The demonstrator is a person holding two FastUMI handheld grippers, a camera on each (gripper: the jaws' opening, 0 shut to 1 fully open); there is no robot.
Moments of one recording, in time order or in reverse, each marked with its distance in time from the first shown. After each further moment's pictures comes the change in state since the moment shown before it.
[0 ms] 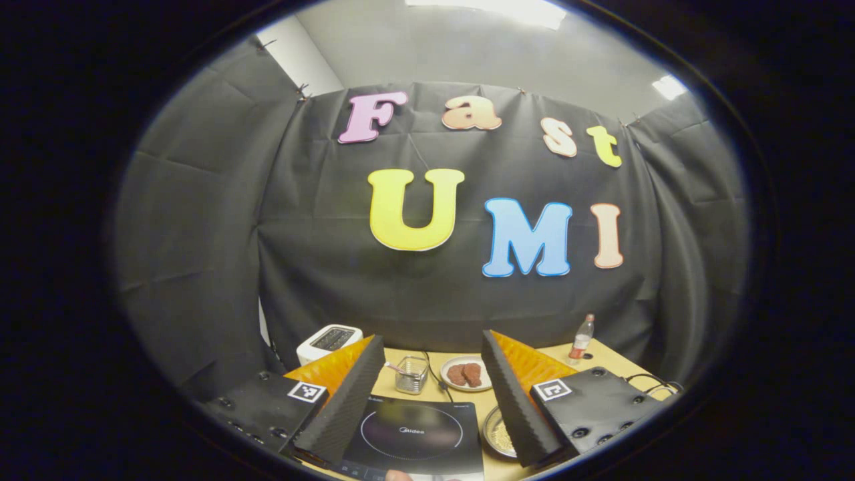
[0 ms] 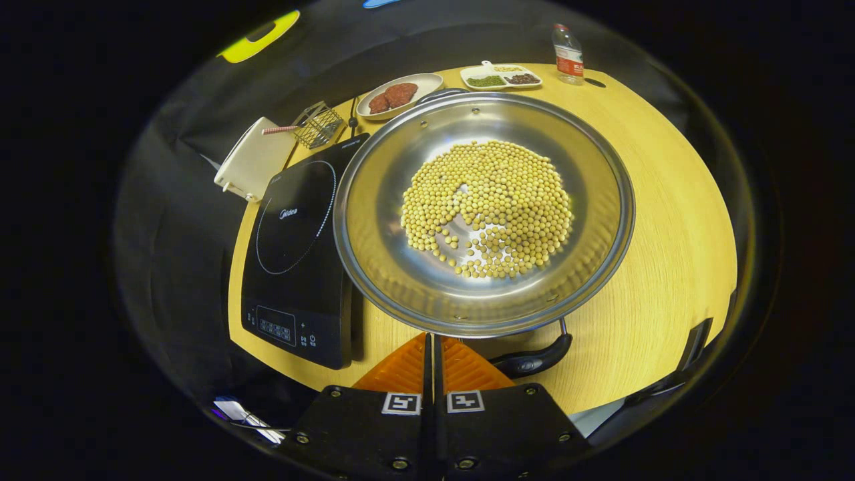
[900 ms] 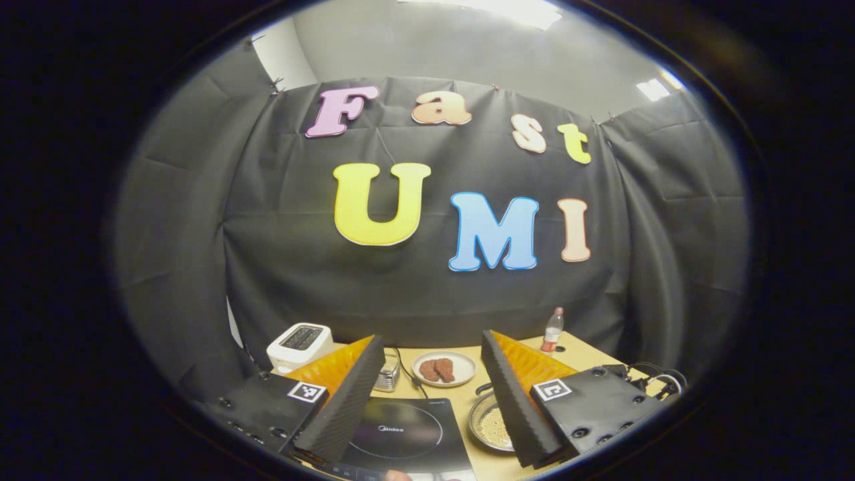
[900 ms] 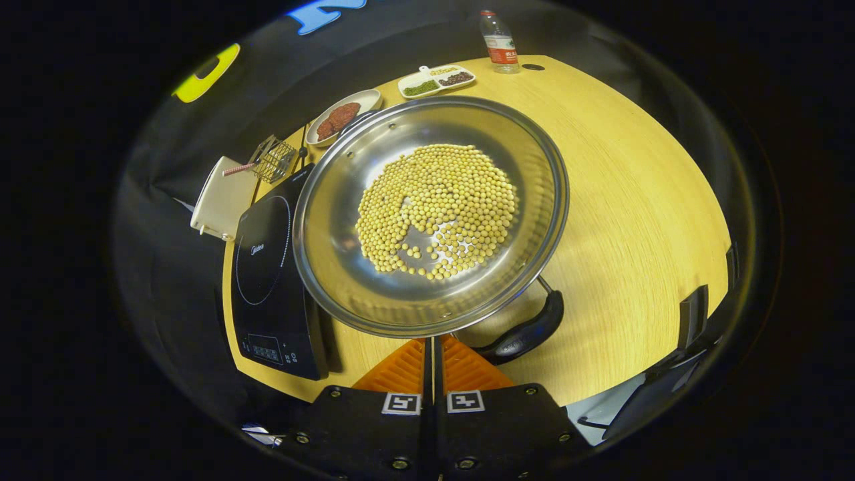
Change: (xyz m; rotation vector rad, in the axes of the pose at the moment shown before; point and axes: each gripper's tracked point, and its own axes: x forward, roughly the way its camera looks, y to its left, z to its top) left arm 0.001 -0.034 -0.010 0.013 0.025 -0.145; right arm -0.012 -0.048 0.004 0.172 -0.046 -0.055
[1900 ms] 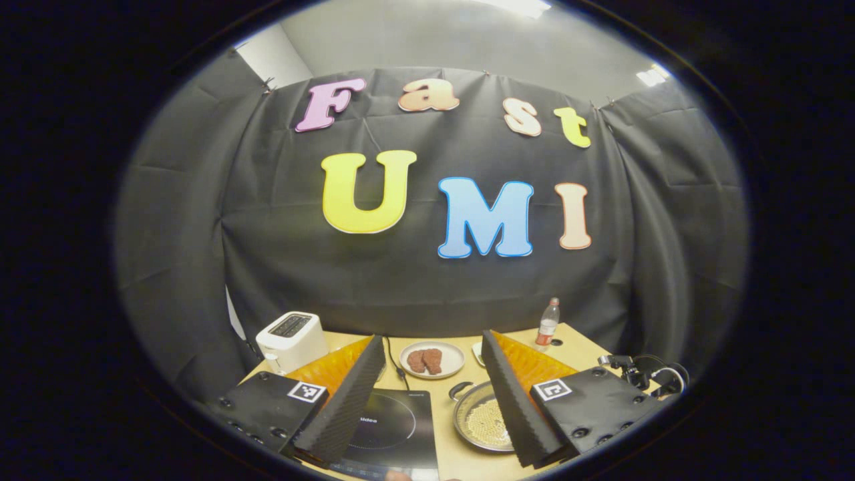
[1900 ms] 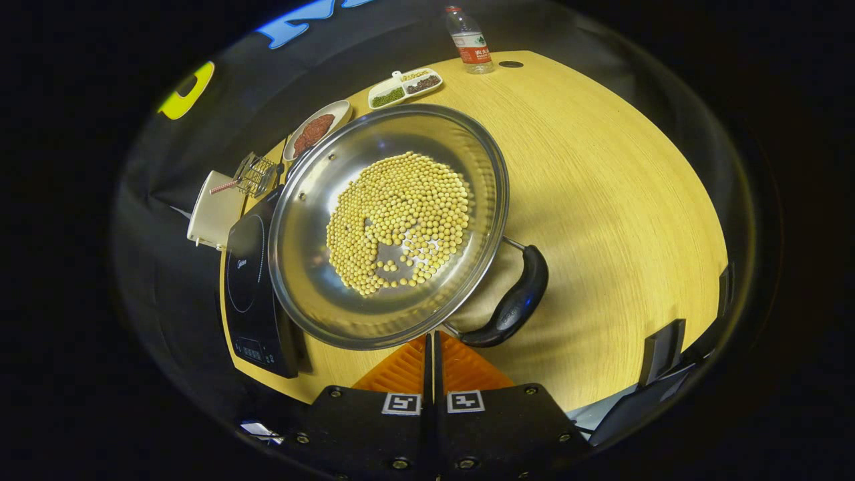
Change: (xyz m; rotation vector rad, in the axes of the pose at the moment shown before) left arm 0.018 -0.071 -0.013 0.011 0.056 0.048; right arm -0.004 -0.068 0.035 -0.012 0.022 0.011
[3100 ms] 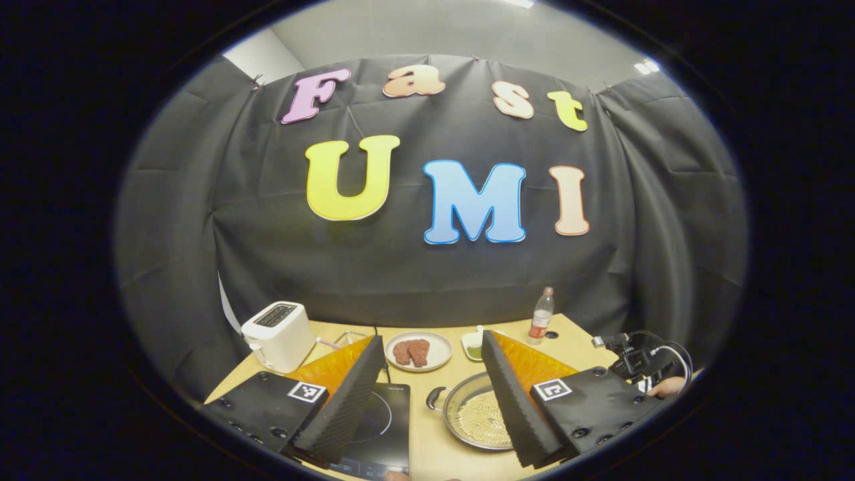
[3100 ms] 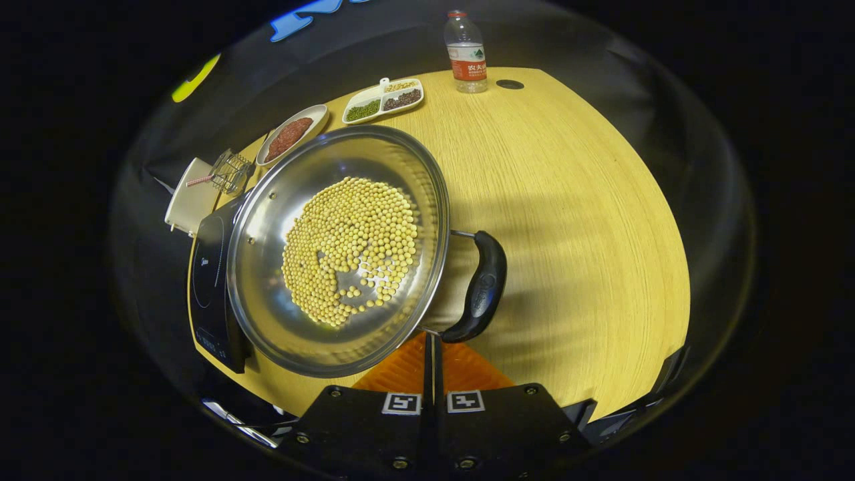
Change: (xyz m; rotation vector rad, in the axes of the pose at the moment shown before) left arm 0.026 -0.052 -0.021 0.013 0.072 0.009; right arm 0.003 -0.075 0.075 -0.163 -0.015 -0.099
